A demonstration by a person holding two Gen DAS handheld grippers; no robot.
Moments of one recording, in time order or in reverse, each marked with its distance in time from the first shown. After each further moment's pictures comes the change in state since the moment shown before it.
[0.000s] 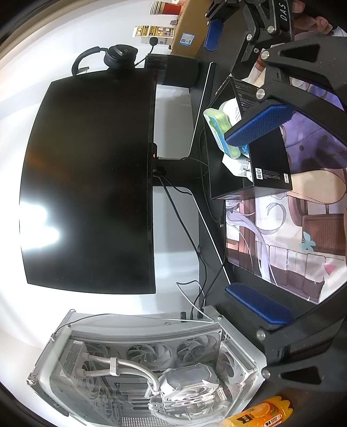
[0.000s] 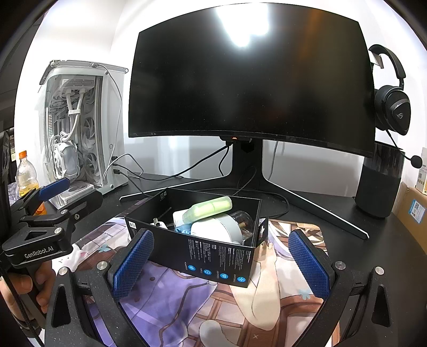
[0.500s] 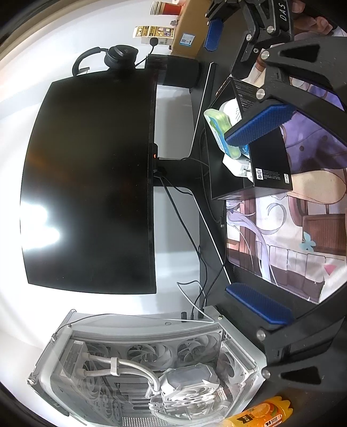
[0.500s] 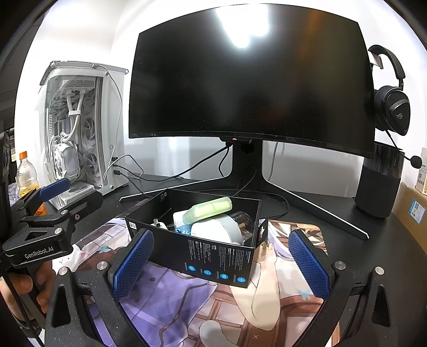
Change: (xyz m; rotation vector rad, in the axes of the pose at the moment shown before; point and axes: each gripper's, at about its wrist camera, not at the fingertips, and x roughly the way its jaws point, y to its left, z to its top) left arm -0.001 0.000 0.000 0.000 -0.001 -0.002; right arm -0.001 0.000 0.000 0.000 -0.002 0.001
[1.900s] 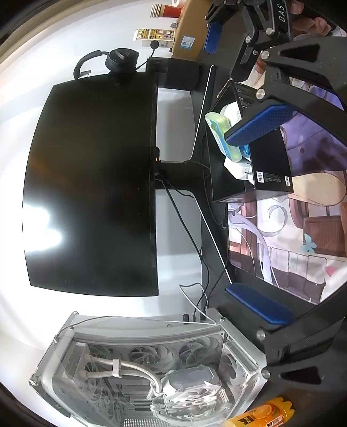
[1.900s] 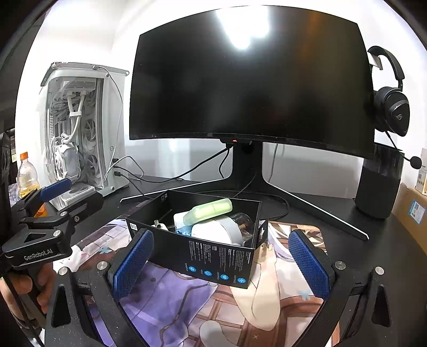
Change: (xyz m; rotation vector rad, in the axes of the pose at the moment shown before) left arm -0.002 0.000 0.001 0.004 -0.008 -0.015; right arm -0.002 0.001 0.000 -0.002 -0.010 0.002
